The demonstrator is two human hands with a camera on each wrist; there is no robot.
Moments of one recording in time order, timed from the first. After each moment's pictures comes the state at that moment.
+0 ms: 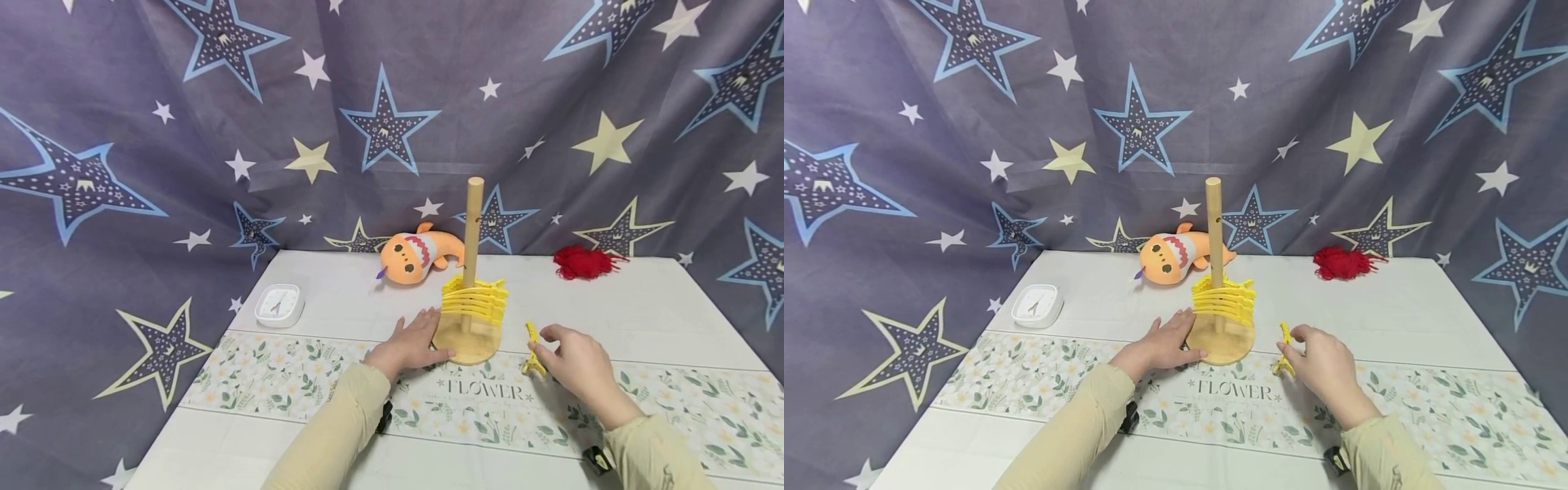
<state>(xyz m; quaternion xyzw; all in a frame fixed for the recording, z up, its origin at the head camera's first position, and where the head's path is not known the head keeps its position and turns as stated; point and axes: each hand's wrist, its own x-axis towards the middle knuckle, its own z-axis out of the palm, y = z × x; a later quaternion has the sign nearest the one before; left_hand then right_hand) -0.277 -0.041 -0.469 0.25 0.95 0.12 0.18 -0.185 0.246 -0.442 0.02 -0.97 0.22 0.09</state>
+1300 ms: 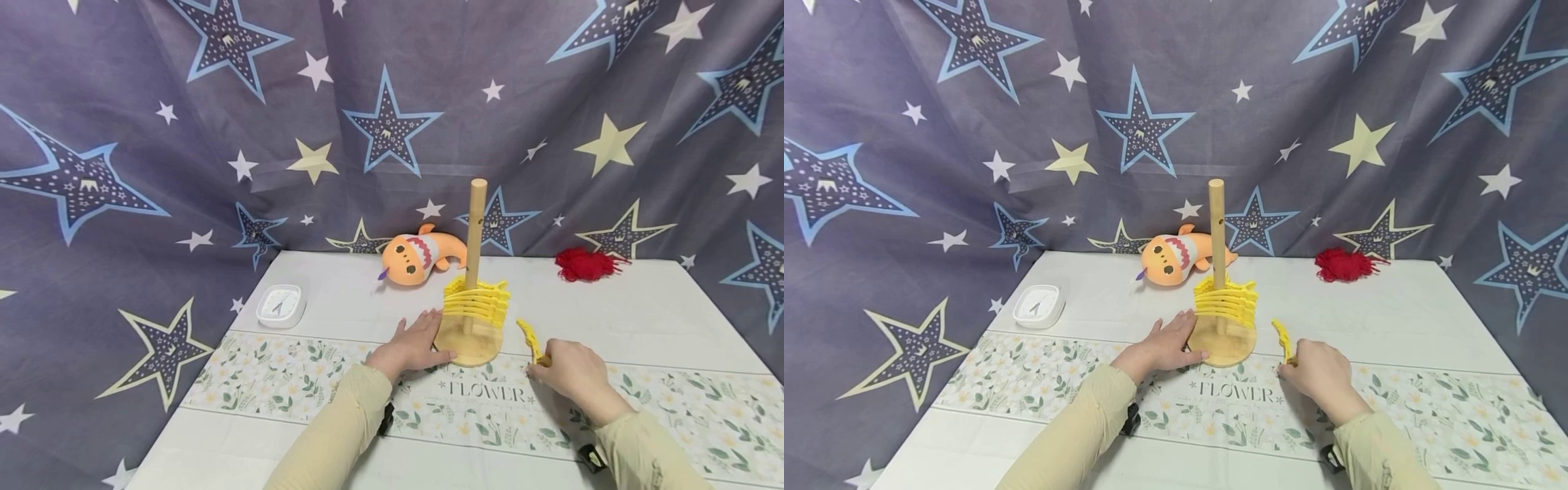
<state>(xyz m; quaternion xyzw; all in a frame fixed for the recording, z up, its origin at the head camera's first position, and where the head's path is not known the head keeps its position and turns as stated) -0.278 -0.042 -0.471 0.25 0.94 0.12 0.18 -0.188 0.239 -0.445 -0.02 -0.99 0.16 -0.05</state>
